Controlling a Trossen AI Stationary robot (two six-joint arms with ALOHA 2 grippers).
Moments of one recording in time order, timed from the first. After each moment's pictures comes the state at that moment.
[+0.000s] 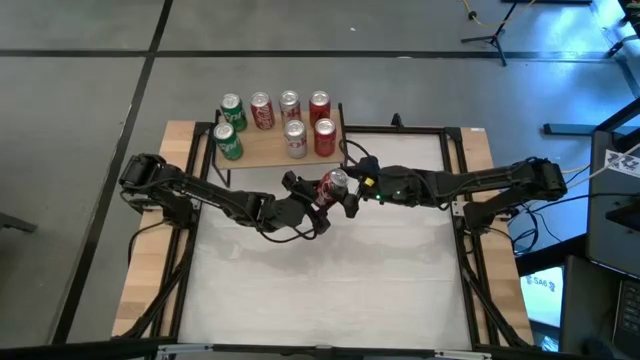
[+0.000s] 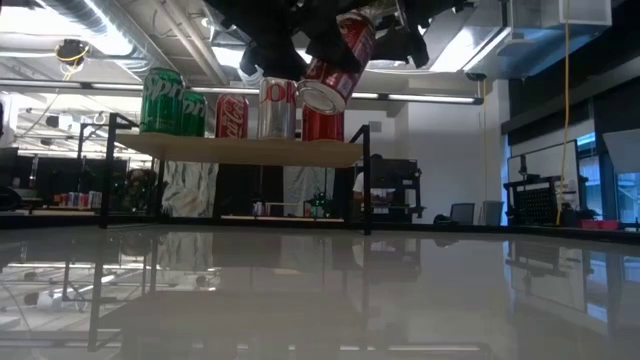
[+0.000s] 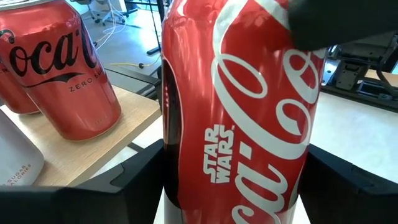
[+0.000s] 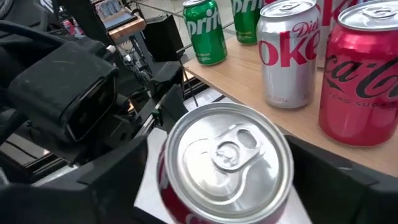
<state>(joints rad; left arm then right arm) -0.18 1.61 1.06 0.11 -0.82 -0.30 0.08 1.38 1.04 0.03 0.34 0.46</state>
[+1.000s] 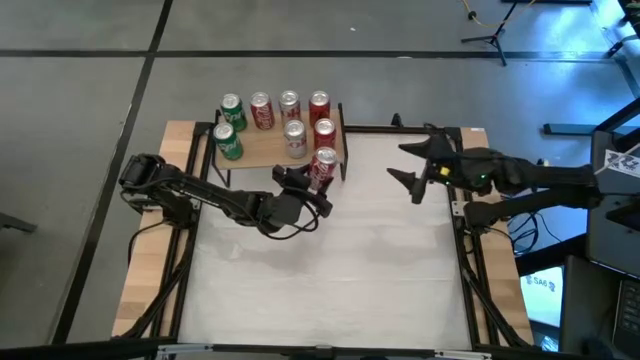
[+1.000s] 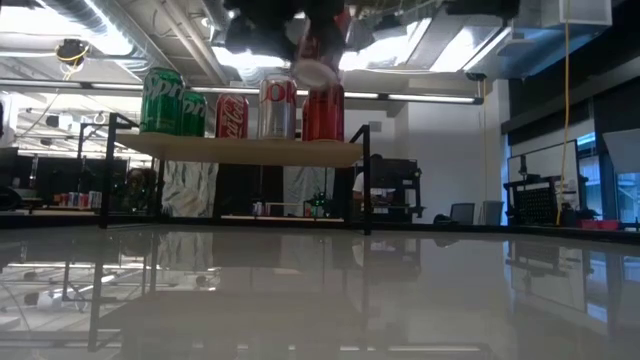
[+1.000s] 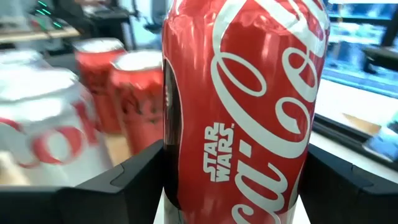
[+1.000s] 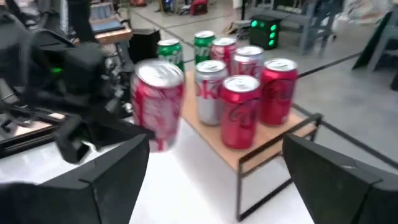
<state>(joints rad) -0.19 1.61 1.09 0.21 -1.10 -0.32 0.07 0.86 1.01 -0.42 0.44 0.22</state>
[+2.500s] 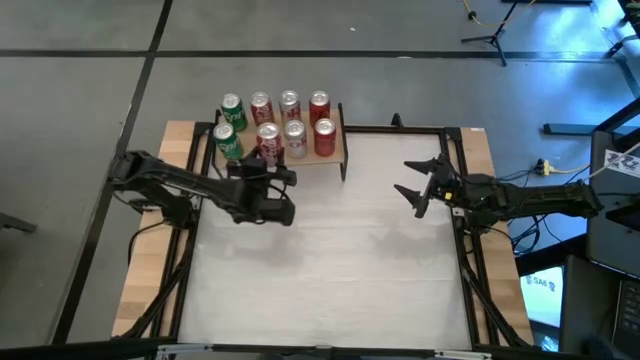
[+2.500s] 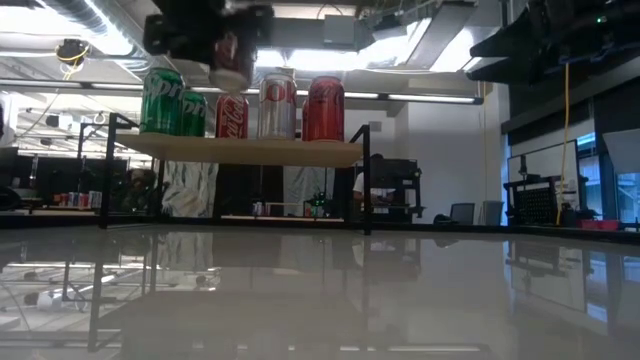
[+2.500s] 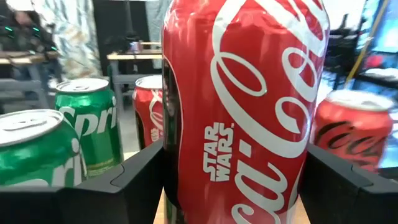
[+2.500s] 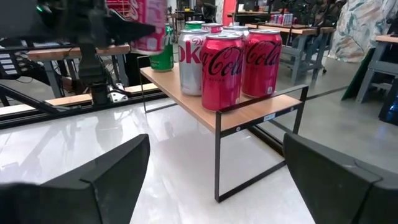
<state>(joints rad) -0.15 1.49 1.12 -0.85 -1.55 -1.28 0.06 0.47 0.38 0.00 0.47 0.07</state>
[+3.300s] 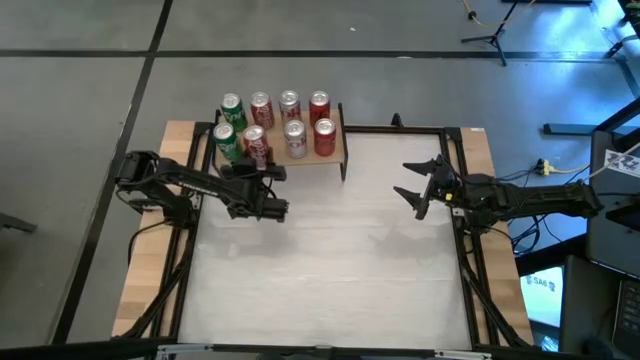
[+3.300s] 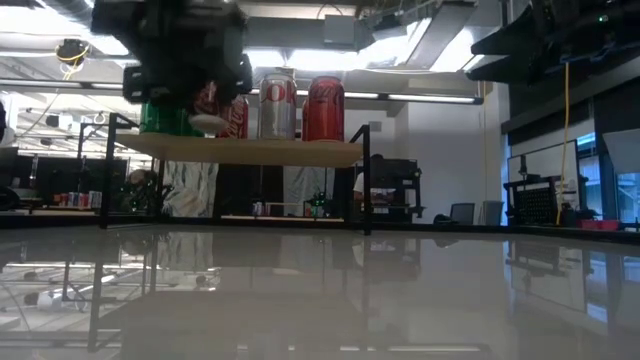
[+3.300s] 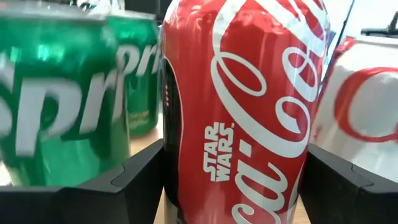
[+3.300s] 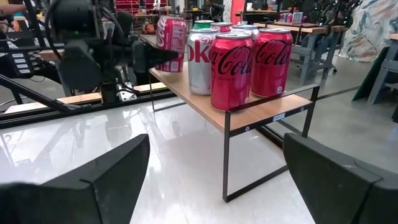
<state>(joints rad) -0.05 1.56 0.97 -1.06 -1.51 -1.77 0.06 0.47 0.38 0.00 0.43 0.07</state>
